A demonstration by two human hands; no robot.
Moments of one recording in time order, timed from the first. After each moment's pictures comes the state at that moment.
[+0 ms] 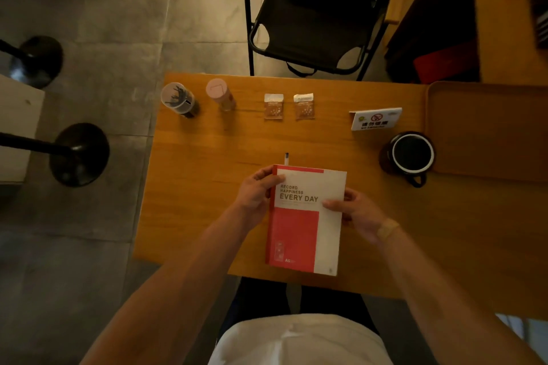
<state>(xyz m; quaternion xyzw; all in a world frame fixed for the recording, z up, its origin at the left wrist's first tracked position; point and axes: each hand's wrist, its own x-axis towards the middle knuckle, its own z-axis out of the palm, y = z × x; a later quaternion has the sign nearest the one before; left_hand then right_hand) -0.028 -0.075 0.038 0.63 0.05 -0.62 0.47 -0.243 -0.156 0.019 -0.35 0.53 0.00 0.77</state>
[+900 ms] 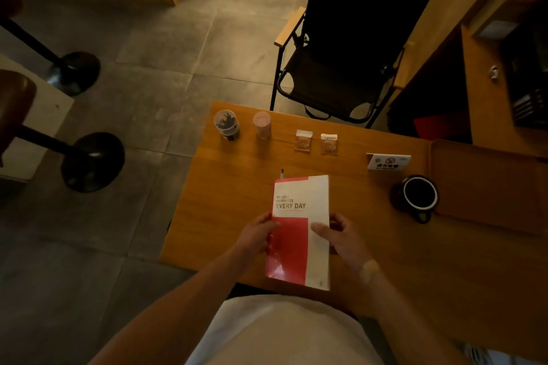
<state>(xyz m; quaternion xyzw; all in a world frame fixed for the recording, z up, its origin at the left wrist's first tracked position) 0.003 0.015 0.090 0.68 -0.02 -0.62 0.38 -0.168 -0.084 0.106 -0.48 0.54 -0.08 0.69</state>
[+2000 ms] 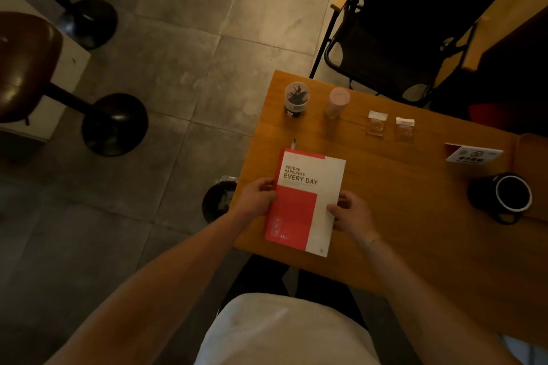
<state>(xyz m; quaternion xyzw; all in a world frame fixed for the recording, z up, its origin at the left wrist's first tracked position) 0.178 0.079 0.045 0.74 -0.06 -0.58 0.35 -0.015 -0.029 0.051 -0.50 0.61 0.00 0.62</state>
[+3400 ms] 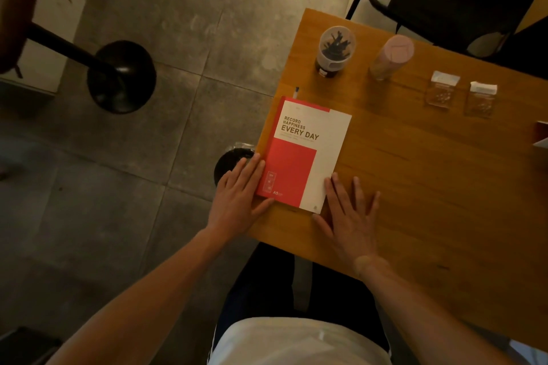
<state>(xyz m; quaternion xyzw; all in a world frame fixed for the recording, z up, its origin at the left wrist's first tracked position) 0.210 0.169 -0.044 0.83 -0.50 -0.27 0.04 -0.014 0.031 -0.046 -0.89 0.37 0.20 0.19</state>
